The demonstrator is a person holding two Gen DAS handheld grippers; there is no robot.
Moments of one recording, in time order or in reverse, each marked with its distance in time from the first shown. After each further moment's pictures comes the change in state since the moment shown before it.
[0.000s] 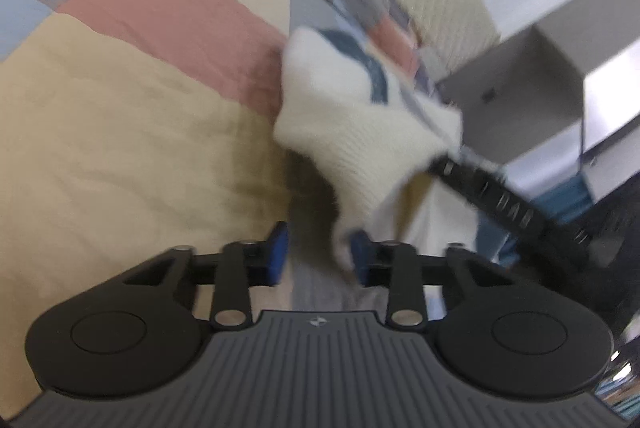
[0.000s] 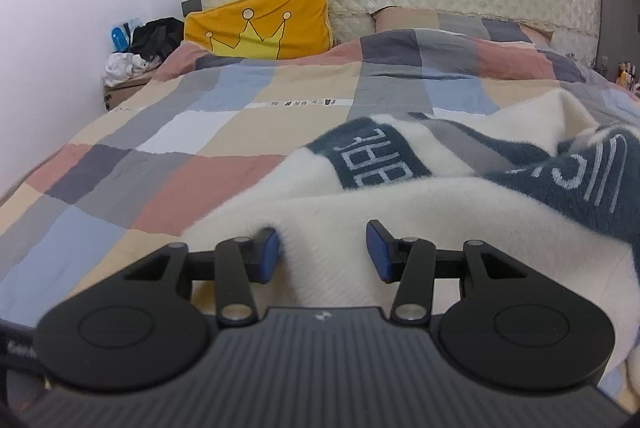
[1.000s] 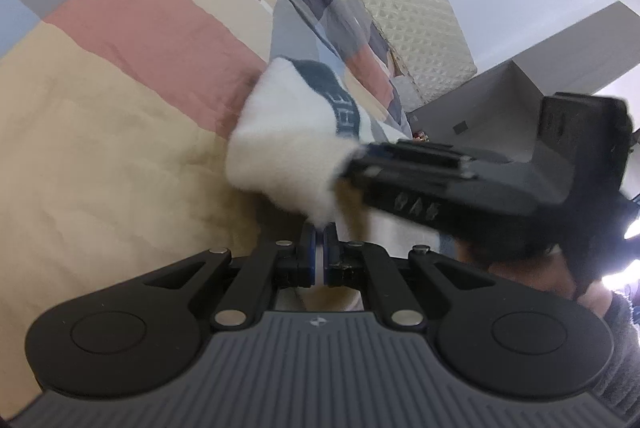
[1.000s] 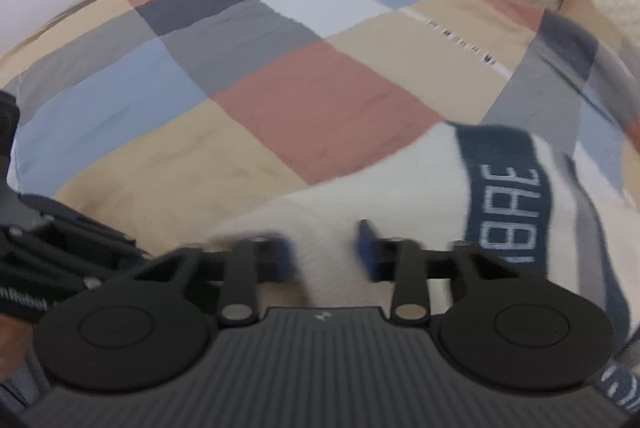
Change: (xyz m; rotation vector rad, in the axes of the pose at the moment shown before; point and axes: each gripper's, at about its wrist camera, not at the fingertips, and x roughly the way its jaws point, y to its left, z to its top) left arm -0.009 -0.002 0.008 -0.053 -0.058 -0.087; right arm 0.068 0.066 0.056 -0.514 0.404 0.284
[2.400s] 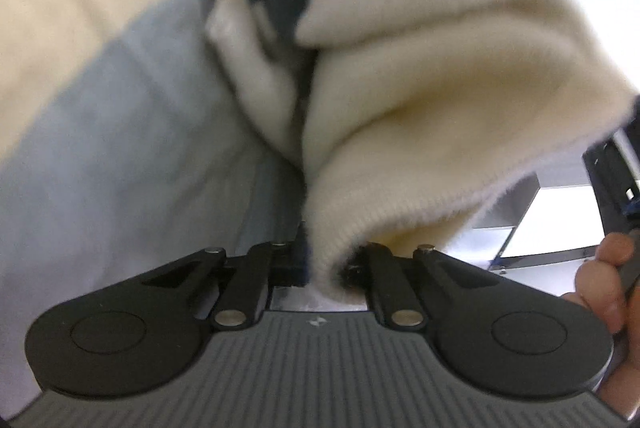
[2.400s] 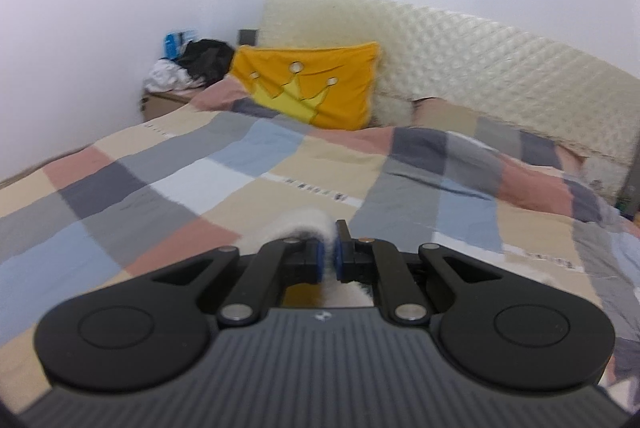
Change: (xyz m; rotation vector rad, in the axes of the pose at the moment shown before) left arm 0.142 -0.047 -0.067 -0.417 0.027 -0.118; right arm -0.124 -0.066 -0.035 0.225 -0.519 -0.322
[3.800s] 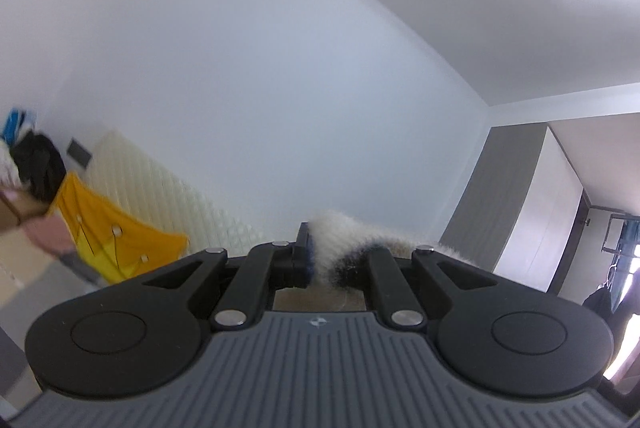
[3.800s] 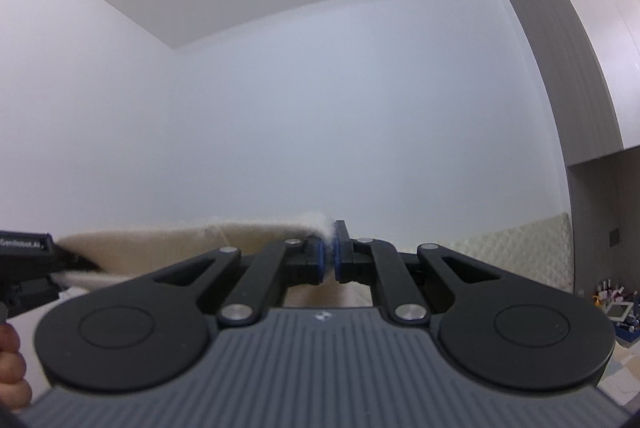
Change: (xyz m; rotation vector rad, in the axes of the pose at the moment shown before) left arm -0.463 -0.524 0.003 0.877 -0.773 -0.088; right arm -0.305 0.025 0.258 0.258 -0.600 -0.129
